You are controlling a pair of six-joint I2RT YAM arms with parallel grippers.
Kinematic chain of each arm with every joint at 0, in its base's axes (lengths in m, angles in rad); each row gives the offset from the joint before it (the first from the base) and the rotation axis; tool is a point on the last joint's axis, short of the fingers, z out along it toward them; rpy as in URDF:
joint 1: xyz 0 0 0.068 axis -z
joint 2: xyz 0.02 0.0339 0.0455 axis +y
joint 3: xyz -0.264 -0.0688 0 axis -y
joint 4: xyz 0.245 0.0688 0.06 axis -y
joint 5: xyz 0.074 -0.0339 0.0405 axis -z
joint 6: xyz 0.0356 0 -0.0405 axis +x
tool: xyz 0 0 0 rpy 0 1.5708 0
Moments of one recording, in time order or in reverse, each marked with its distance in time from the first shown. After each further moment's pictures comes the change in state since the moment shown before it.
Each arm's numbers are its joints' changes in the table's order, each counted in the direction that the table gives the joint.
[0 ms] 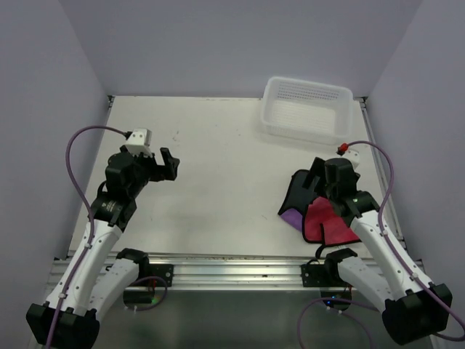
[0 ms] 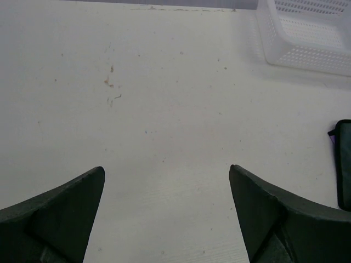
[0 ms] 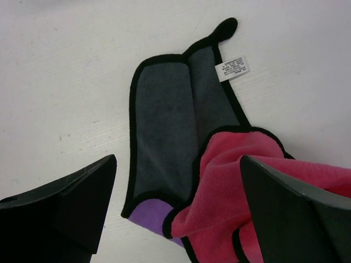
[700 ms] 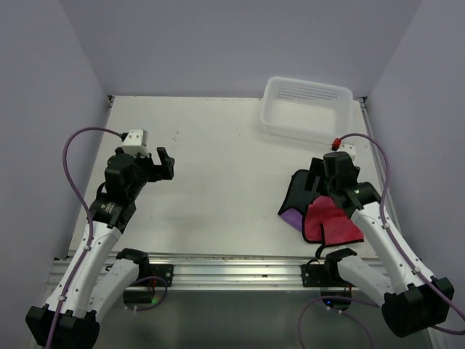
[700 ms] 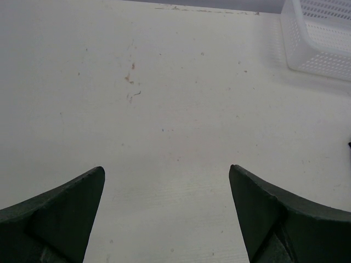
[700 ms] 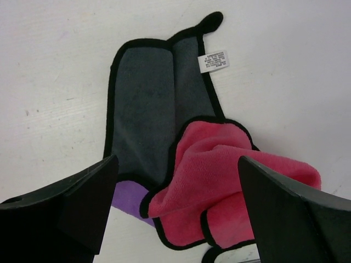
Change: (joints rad) left arm 0.000 -0.021 0.000 -0.025 -0.100 -0.008; right arm -0.010 0.063 0.123 -0.160 0.024 -0.142
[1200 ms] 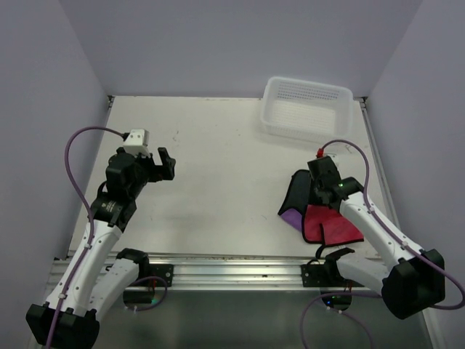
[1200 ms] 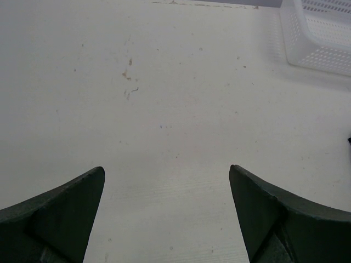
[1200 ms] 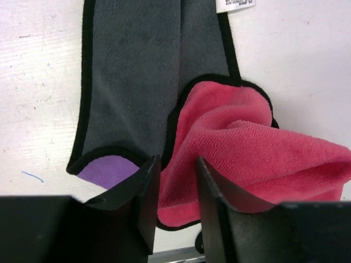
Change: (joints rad) left arm 0.000 0.012 0.000 -0.005 0.011 0.000; right arm -0.071 0.143 -0.046 -0.051 -0.021 0.023
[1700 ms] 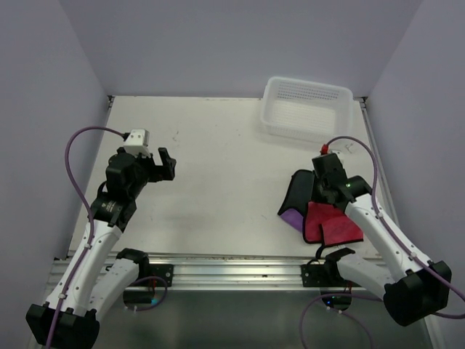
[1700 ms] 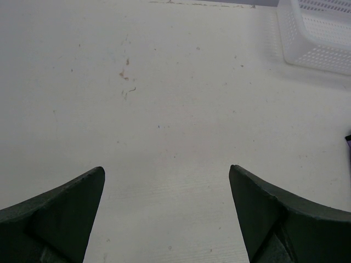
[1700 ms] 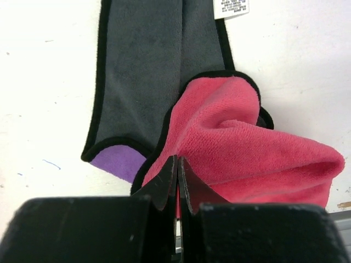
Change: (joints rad) left arm 0.000 0.000 0.000 0.000 0.011 0.000; right arm -0.001 -0.045 0.055 -0.082 -0.013 0.012
